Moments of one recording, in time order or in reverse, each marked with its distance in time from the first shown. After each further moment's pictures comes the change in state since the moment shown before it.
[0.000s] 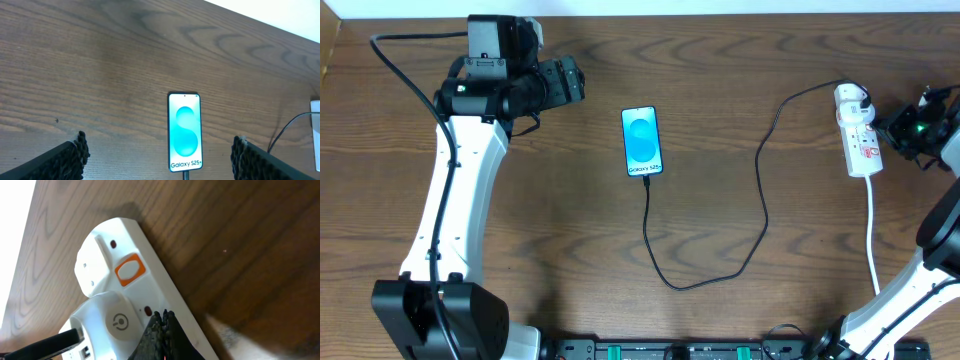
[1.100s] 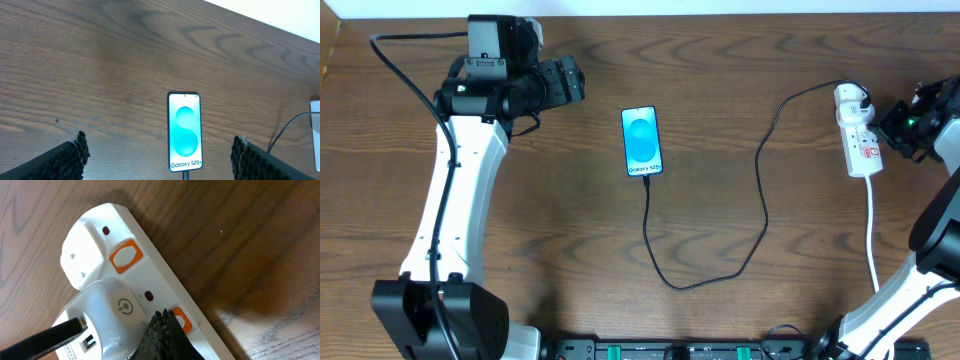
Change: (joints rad) left arm 0.000 0.000 0.000 0.000 0.000 0.000; right arm 0.061 -0.040 0.021 -0.125 0.163 0.004
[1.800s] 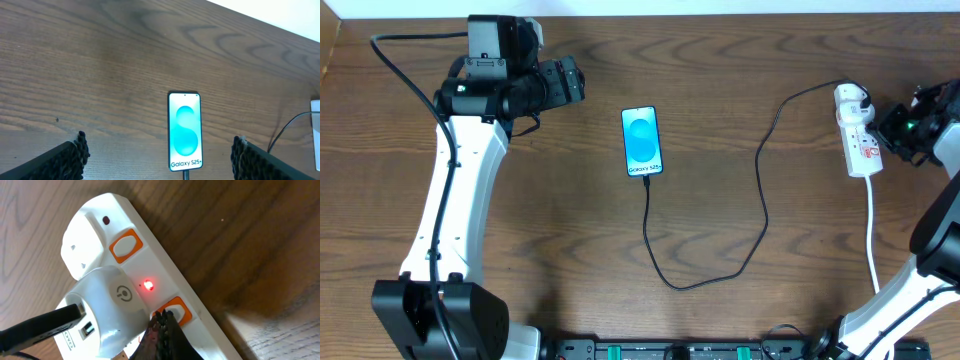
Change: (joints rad) left arm 0.000 0.000 0.000 -0.003 0.000 0.000; right arm -0.013 -0.021 -0.036 0.026 -0.020 0.001
